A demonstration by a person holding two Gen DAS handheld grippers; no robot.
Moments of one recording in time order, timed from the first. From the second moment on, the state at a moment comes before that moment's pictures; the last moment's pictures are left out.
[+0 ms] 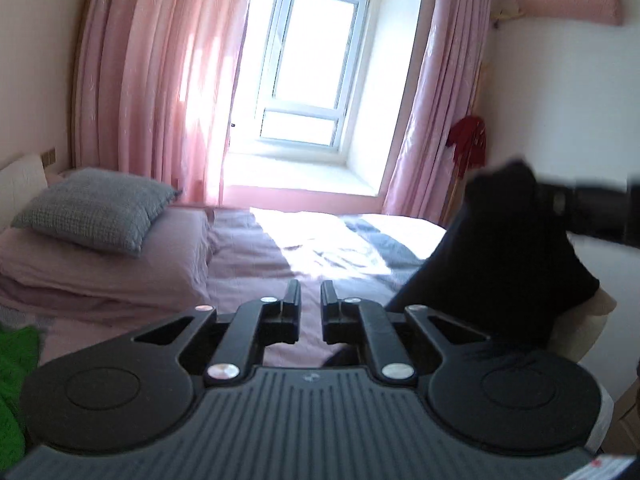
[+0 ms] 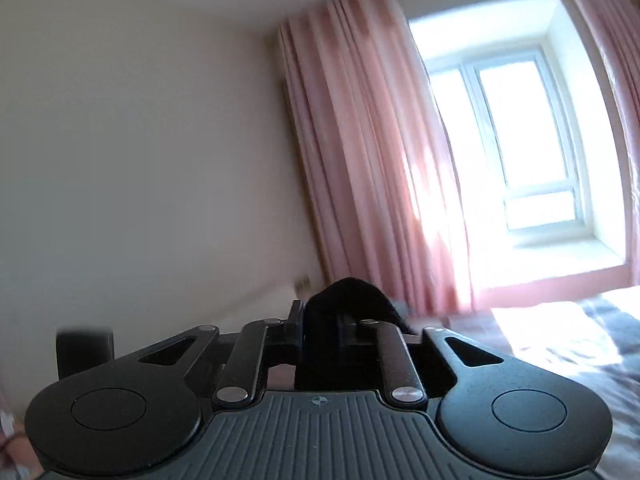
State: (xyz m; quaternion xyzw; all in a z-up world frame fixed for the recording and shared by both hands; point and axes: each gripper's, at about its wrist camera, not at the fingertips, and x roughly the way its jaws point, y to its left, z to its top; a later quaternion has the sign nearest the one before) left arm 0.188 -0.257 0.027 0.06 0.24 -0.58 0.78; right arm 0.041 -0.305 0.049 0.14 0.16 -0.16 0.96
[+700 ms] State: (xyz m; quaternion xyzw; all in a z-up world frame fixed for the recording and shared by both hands) left arm 0.002 -0.191 -0.132 0.33 0.43 -0.54 0.65; right arm -0.272 -0.293 -0.132 0.36 0.41 -0.39 0.74
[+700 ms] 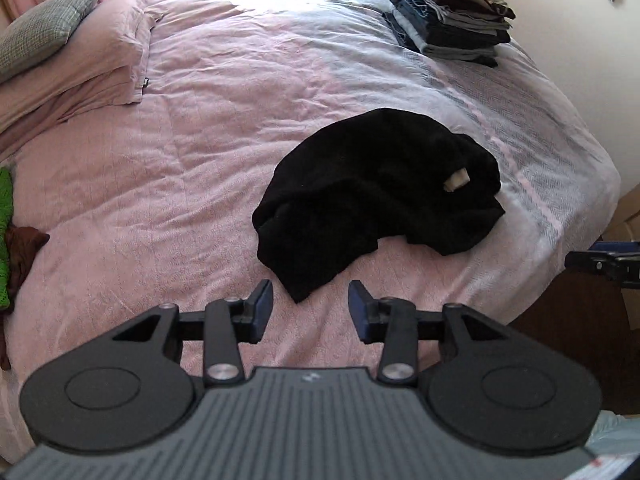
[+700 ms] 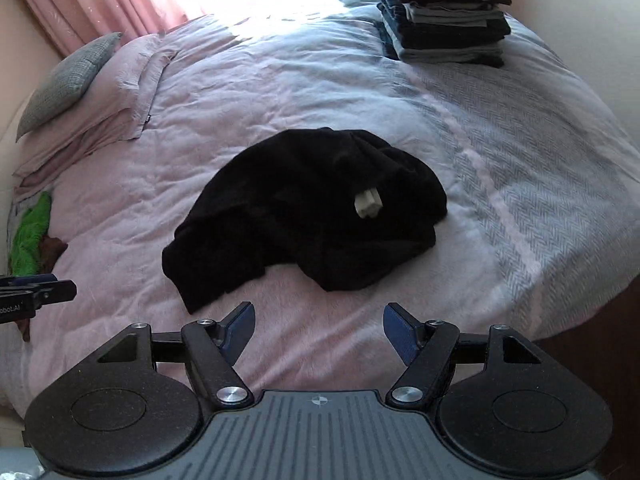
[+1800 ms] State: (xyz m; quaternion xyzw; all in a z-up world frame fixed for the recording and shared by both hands) left arm -0.034 -0.139 -0.136 0.34 0.41 -0.54 0.66; right arm -0.296 -0.246 -0.157 0.35 0.41 -0.40 0.74
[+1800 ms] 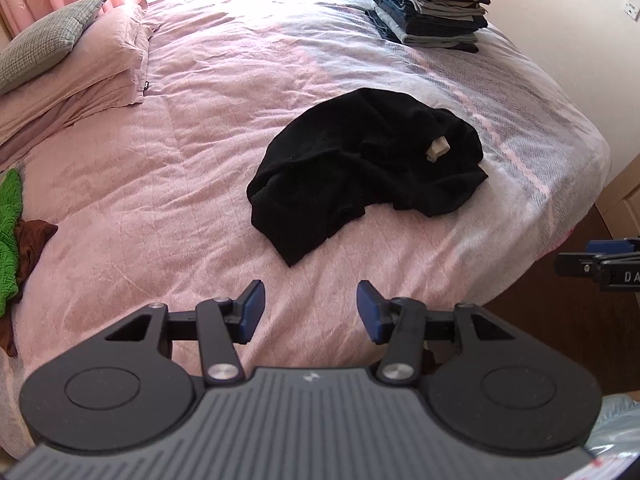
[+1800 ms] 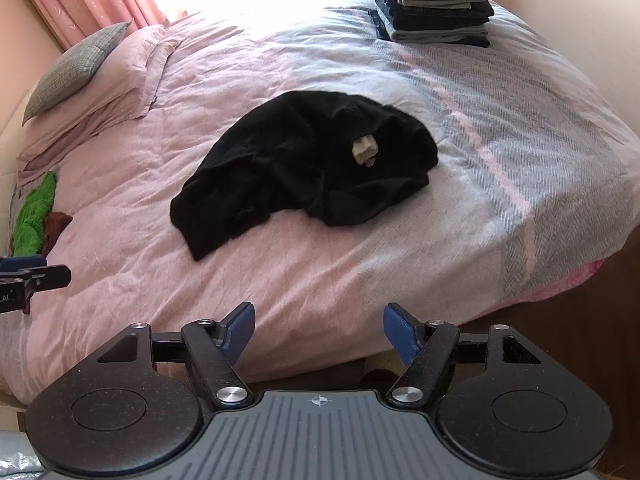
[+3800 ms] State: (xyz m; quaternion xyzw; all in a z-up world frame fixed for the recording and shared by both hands) left arm 0.051 -0.328 -0.332 0.25 0.34 -0.51 0.75; right arm -0.266 -0.462 -0.399 -0.12 0.50 -0.19 0.84
